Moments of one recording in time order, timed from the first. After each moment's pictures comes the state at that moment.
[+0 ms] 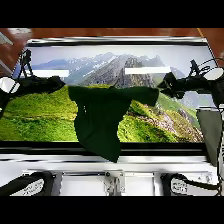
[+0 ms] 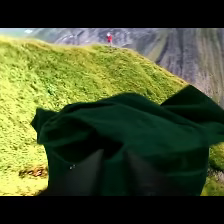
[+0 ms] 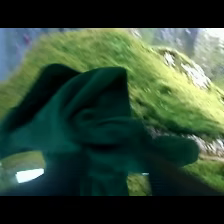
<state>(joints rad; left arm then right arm) -0.04 -1.21 1.16 1.04 -0.79 -1.52 -0.17 -1.43 1.32 -0.87 1.12 1.68</state>
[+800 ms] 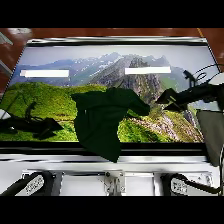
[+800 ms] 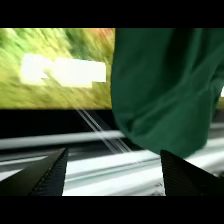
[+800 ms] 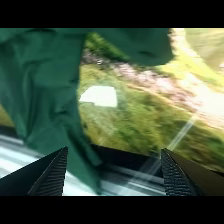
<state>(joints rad) 0.31 -1.07 0.65 0.89 -1.33 -1.34 -0.19 -1.38 1.22 -0.93 1.44 1.45</state>
